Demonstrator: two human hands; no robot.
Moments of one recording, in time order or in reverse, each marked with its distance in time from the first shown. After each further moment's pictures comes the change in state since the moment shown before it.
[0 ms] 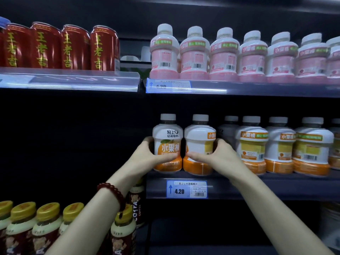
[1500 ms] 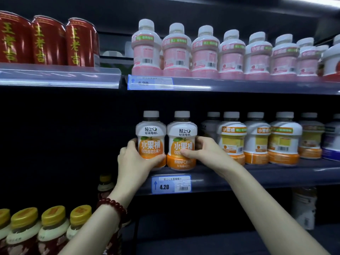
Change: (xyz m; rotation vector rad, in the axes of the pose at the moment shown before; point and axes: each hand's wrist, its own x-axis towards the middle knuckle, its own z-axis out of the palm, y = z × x) left_hand -0.023 -0.006 0.031 0.314 0.340 0.064; right_hand 0.000 0.005 -0.014 0.223 -0.216 -0.030
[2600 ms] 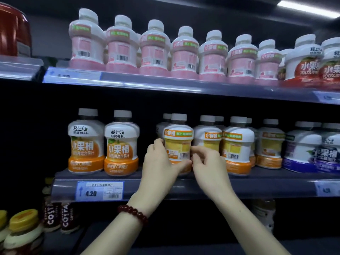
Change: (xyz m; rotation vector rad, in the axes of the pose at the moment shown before) left_hand -0.047 0.114 0.155 0.042 -0.010 0.293; right_hand -0.046 0.054 -0.111 -0.235 0.392 -0.195
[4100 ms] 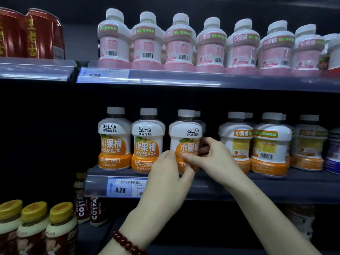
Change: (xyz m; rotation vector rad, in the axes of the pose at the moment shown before) left_hand -0.025 -0.012 -0.046 0.109 -0.038 0.098; right_hand 0.023 -0.014 0.034 0.101 -0.246 0.041
